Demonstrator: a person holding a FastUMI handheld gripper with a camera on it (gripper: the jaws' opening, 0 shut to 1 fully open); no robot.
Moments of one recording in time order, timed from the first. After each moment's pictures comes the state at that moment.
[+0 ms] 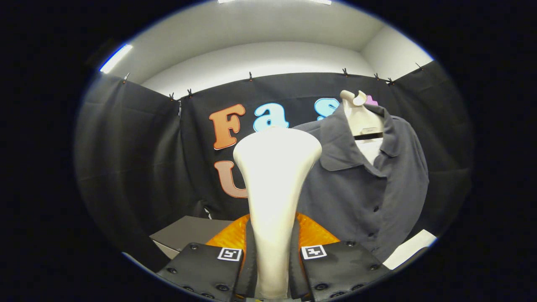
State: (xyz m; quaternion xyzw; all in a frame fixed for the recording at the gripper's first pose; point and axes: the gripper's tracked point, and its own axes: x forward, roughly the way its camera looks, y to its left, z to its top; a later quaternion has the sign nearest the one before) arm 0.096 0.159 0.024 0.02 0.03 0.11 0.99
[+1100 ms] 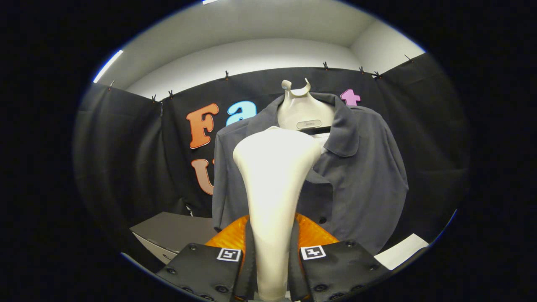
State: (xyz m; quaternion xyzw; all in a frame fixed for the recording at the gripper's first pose) arm 0.145 0.033 0.012 0.02 0.05 0.10 0.99
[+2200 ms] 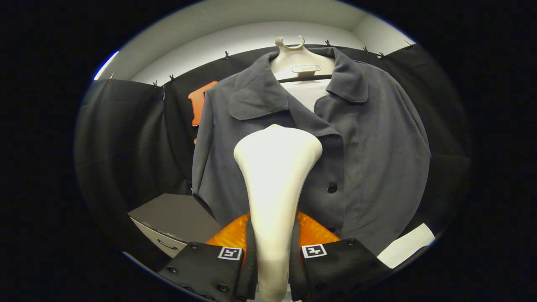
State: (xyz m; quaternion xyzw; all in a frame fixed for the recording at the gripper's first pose) arm 0.164 0.023 -0.076 0.03 0.12 0.13 0.98
